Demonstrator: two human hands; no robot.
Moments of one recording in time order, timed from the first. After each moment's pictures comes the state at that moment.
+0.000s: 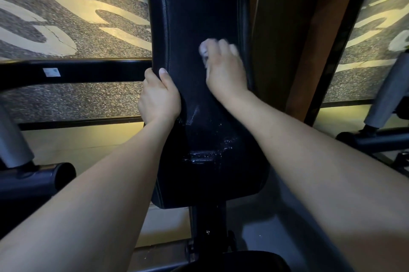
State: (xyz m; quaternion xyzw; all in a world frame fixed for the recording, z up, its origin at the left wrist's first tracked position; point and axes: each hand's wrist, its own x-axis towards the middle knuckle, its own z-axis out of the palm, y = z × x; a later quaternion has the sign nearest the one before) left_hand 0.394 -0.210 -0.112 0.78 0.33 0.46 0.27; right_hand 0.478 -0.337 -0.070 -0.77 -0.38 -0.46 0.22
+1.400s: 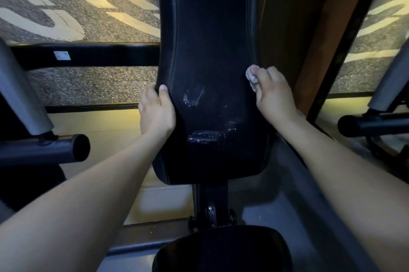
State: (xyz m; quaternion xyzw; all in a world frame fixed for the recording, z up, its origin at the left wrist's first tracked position) left_hand 0.342 -0.204 -0.168 0.78 0.33 0.39 0.36; right_hand 0.512 -0.441 -0.148 -0.78 -0.40 -0.42 0.23
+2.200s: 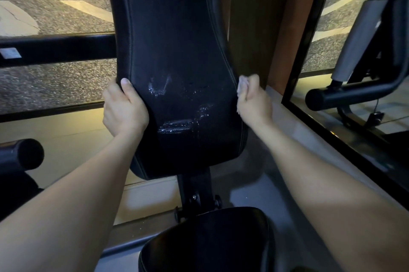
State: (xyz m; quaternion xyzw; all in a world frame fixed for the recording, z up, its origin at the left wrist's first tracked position) left_hand 0.351 -0.219 -0.190 0.76 0.37 0.45 0.28; right_hand 0.498 -0.473 -0.214 -0.85 -0.22 -0.31 0.36
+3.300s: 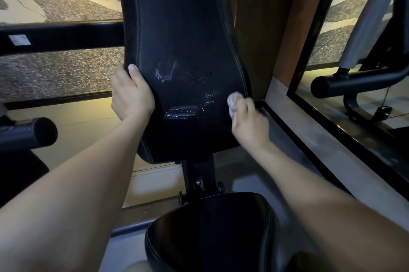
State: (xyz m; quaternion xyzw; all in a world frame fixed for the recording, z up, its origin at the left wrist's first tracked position) left_hand 0.352 -0.218 -0.190 0.76 0.37 0.45 0.29; right_hand 0.441 -0.477 -0.276 -0.84 -0.29 -0.41 0.19
